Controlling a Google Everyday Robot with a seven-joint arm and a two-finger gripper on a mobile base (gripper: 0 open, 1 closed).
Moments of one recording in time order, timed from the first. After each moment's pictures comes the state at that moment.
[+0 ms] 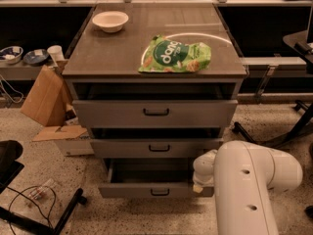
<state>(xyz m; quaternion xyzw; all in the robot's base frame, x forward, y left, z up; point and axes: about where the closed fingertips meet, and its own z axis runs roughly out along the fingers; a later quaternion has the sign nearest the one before) 0.605 -0.223 0.183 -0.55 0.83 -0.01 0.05</state>
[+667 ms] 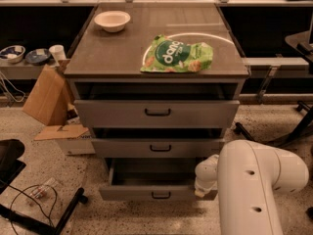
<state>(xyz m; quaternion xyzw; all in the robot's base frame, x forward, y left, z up) 0.564 -0.236 0.178 -0.53 0.85 0.00 0.02</state>
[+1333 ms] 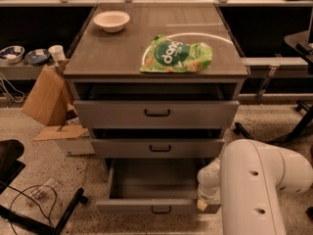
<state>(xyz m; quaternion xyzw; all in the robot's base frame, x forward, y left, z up) 0.532 -0.243 0.180 -0.50 0.86 0.00 0.00</state>
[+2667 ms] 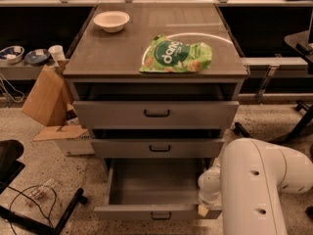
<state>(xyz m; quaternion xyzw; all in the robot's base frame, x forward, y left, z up) 0.502 -0.245 0.179 -0.48 0.87 0.00 -0.02</state>
